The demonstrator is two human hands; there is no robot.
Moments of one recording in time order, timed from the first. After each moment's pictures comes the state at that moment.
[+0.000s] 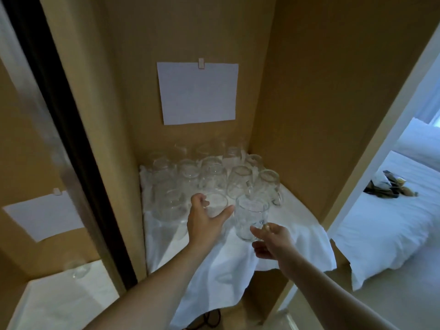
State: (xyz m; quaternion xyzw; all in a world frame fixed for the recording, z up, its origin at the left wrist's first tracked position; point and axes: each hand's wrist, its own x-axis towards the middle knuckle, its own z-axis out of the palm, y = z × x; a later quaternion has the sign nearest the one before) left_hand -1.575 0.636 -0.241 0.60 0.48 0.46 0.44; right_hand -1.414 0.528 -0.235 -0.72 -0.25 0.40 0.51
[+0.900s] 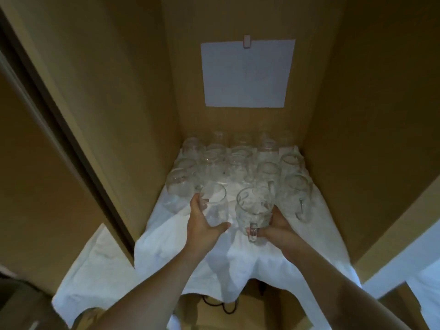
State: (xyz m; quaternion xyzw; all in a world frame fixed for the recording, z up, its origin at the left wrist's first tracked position) left_hand -1.535 0.603 -0.288 0.55 0.62 0.47 0.31; right_hand -1.317 0.615 -0.267 -0.55 -0.53 0.53 0.36
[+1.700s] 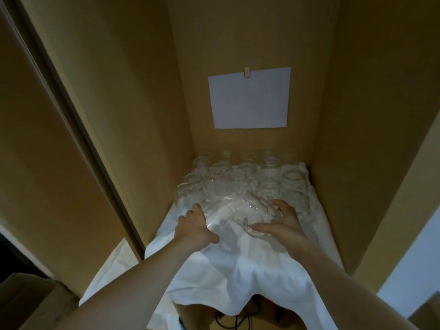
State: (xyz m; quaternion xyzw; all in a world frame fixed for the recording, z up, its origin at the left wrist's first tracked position) left_hand -1.523 0.582 -0.194 0.58 0.79 0.12 0.17; right_hand -1.287 0.619 -0.224 -0.52 -0.55 0.48 0.44
